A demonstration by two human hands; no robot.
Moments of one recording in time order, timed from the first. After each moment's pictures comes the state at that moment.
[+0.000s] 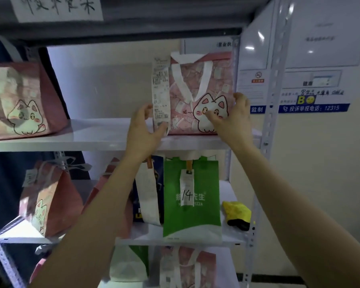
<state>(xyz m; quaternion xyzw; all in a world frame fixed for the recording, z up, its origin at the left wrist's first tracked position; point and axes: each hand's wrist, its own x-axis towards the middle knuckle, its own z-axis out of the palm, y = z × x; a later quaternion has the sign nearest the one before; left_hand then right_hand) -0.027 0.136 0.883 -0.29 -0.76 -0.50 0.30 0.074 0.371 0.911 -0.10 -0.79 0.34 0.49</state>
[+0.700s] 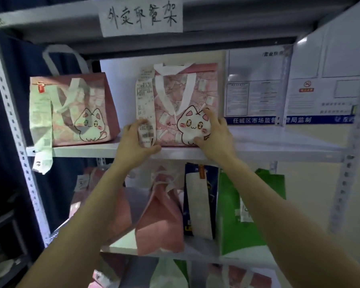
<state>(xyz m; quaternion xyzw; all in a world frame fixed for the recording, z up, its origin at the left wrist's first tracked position) -0.110 -0.068 0.882 -0.24 -0.82 -0.44 0.28 -0.018 0.178 0.898 -0.01 -0.86 0.30 0.40</state>
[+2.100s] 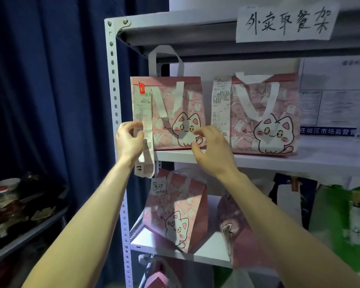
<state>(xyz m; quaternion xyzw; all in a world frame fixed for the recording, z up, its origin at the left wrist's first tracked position) -0.229 -0.364 0.900 -0.11 -0.73 -0.56 0.37 -0.109 -0.125 0.899 0.12 -0.86 0.23 0.44</state>
